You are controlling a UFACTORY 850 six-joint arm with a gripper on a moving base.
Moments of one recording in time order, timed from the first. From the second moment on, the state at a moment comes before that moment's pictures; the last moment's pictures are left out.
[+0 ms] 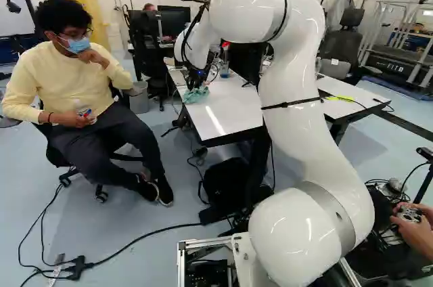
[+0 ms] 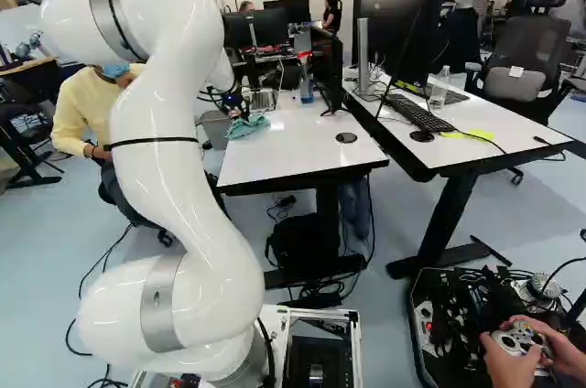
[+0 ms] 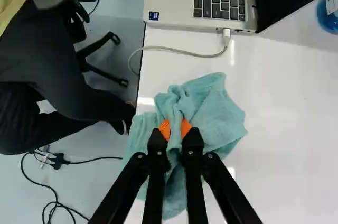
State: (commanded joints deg) arm 15.3 -34.2 -84.3 -4.1 -21.3 0.0
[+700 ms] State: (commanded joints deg) arm 14.8 -29.5 -79.1 -4.0 -21.3 0.0
